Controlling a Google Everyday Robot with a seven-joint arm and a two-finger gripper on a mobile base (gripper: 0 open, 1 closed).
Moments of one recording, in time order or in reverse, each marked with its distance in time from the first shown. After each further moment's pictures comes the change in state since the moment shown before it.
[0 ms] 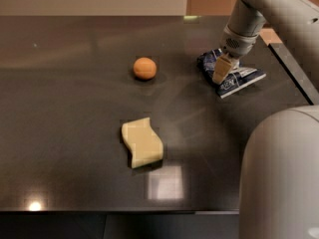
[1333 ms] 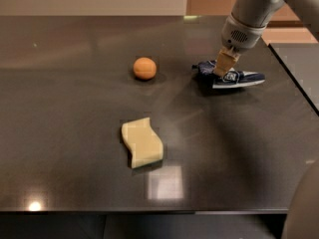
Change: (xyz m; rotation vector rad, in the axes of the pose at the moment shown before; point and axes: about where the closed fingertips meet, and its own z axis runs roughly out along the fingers) arm 0.001 0.058 -0.053 0.001 -0.065 -0.158
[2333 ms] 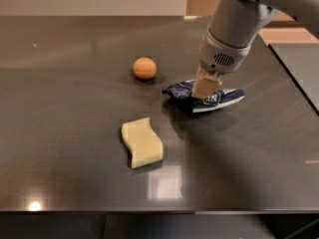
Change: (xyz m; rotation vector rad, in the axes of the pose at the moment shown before) arm -0.023 0.123 -0.013 -0.030 -0.036 -0.303
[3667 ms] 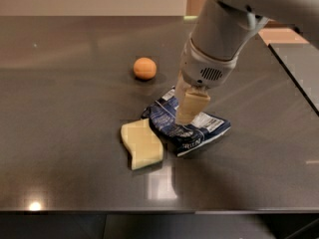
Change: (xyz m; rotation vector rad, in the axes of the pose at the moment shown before) arm -0.036 0.054 -0.003 -0.018 -0.043 -0.164
